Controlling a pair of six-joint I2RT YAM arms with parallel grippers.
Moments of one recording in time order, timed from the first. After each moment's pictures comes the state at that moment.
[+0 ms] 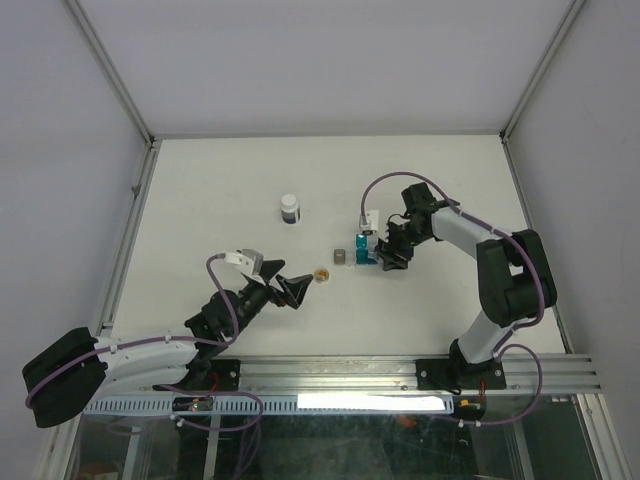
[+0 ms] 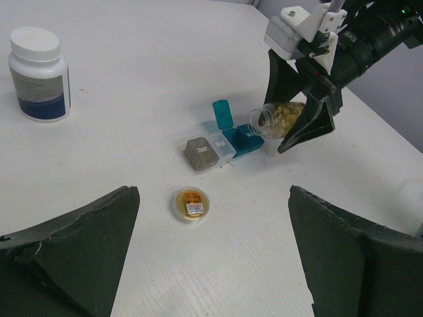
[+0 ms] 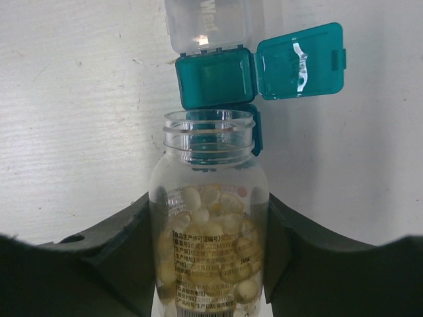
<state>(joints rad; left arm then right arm) -0.98 0.90 0.07 0.86 -0.34 -0.36 0.30 1.66 1.01 -0.64 -0.58 -1.07</state>
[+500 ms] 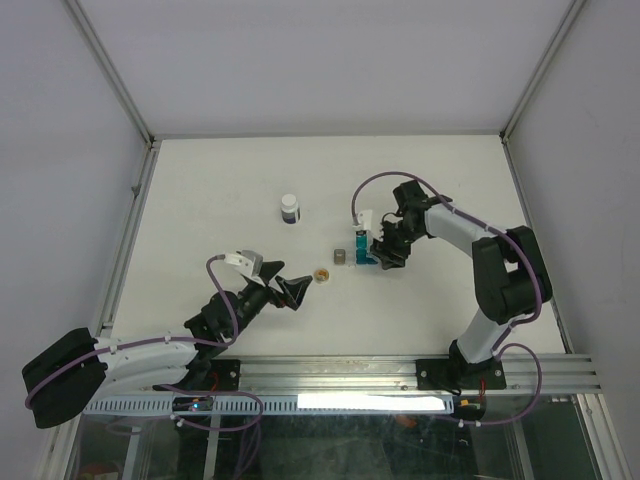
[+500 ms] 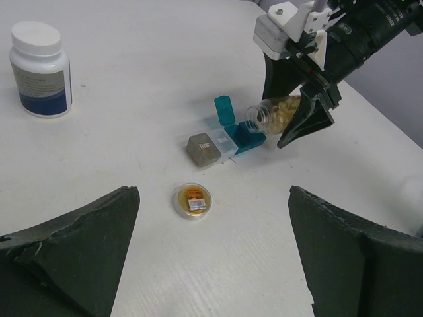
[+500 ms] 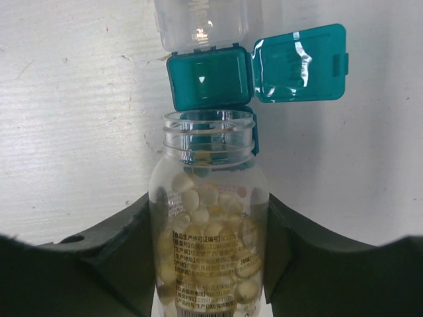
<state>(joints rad) -0.98 0.89 0.06 0.86 -0.34 -0.36 0.36 1.70 1.06 -0.69 -0.48 -1.05</state>
